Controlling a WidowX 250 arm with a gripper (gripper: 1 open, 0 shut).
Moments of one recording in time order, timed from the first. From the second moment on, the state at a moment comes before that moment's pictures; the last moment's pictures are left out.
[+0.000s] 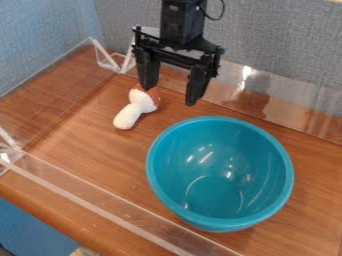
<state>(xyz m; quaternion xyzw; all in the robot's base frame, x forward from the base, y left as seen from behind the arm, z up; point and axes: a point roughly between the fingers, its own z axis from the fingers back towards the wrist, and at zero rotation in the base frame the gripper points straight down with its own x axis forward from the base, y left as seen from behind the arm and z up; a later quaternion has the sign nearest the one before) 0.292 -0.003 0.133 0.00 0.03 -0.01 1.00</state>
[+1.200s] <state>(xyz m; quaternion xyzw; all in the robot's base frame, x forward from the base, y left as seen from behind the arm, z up) 0.316 0.082 0.053 -0.01 0.07 0.05 1.00</state>
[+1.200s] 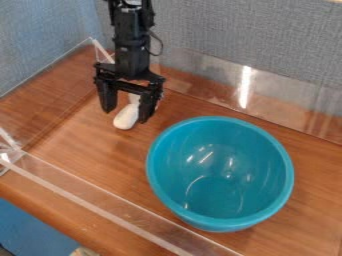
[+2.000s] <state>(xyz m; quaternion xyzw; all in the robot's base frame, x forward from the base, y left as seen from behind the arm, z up) 0.327 0.091 0.033 -0.01 0.06 0.04 1.00</state>
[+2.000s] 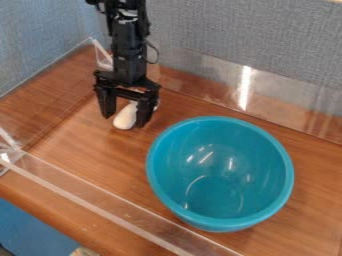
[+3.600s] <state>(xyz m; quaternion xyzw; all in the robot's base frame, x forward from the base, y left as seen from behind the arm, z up) 0.329 0.095 0.030 -0.03 0.05 0.04 1.00</state>
